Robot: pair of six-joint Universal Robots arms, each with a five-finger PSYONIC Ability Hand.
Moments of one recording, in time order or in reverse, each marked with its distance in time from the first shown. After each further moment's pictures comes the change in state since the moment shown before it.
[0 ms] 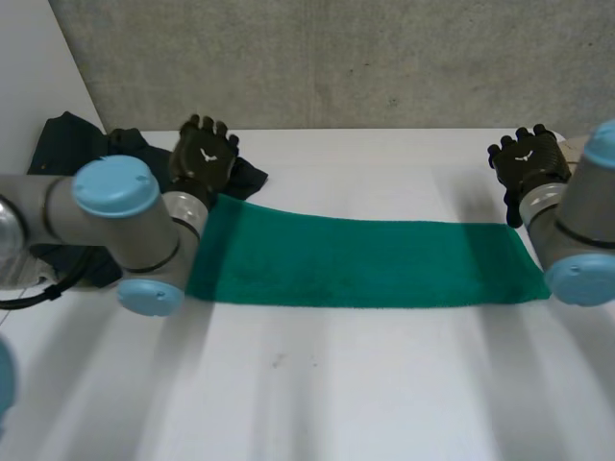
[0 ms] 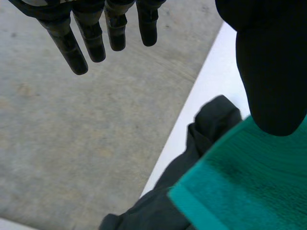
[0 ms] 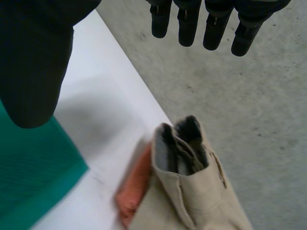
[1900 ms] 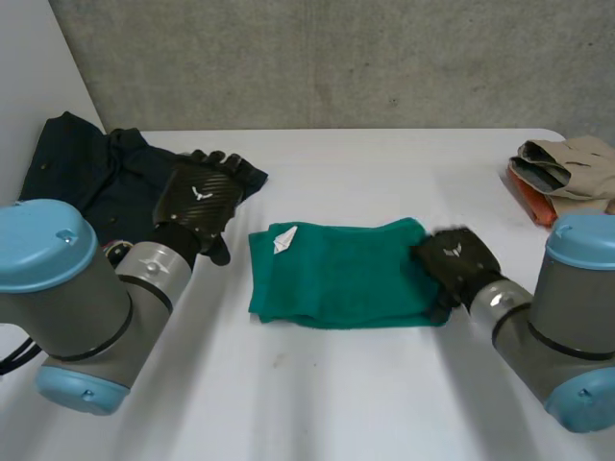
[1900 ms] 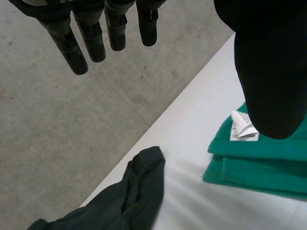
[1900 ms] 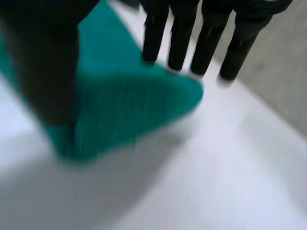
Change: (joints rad) left arm -0.038 0.408 -0.514 0.018 0.113 -0.316; right arm 0.136 -0.178 0.490 -0.074 -0.191 0.226; left_hand 0.000 0.000 0.000 0.000 0.000; right_hand 0.321 0.330 0.306 0.305 0.308
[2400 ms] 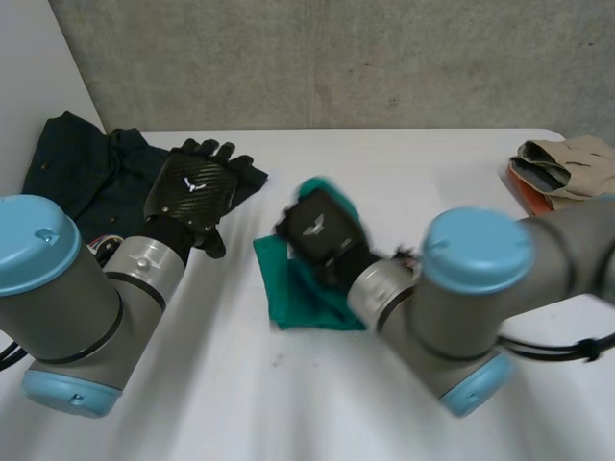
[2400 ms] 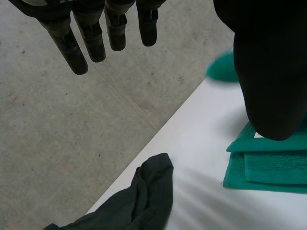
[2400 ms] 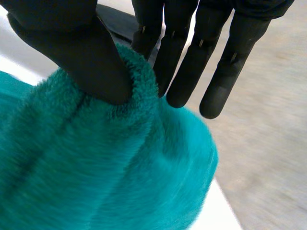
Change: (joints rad) left arm 0.001 0.052 -0.016 -0.003 -0.010 -0.005; right arm 0.343 0.111 -0.298 -0.100 -0.076 -0.156; left_hand 0.000 0.000 0.000 0.000 0.000; right_hand 0.519 0.637 0.669 0.680 0.645
